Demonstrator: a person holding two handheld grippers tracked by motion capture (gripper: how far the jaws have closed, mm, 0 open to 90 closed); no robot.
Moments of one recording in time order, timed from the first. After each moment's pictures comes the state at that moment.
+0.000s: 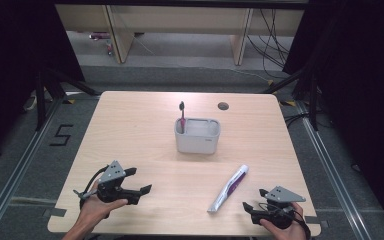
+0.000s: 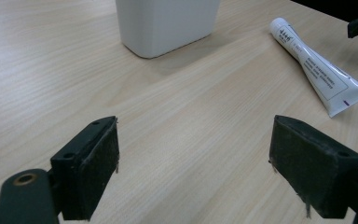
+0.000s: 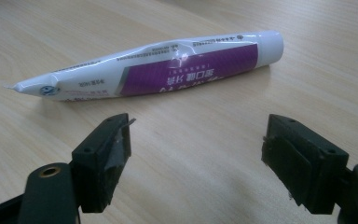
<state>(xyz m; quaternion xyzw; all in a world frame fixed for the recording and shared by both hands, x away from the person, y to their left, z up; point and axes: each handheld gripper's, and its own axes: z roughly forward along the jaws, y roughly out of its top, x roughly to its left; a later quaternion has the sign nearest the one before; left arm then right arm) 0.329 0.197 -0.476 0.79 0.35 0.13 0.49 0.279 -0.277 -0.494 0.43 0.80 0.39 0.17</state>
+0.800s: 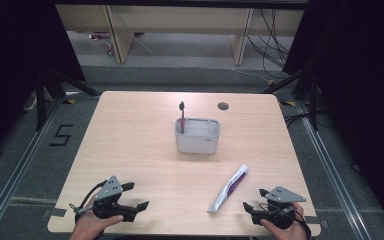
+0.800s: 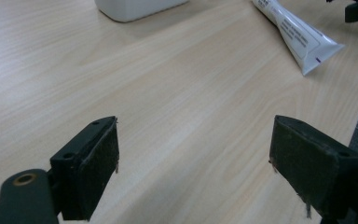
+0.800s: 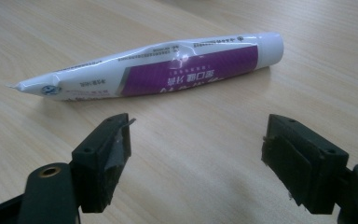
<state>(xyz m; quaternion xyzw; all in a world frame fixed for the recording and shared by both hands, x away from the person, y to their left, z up) 0.292 0.201 -0.493 0.81 0.34 0.12 0.47 0.278 -0.278 -0.494 0.43 0.80 0.39 0.18</state>
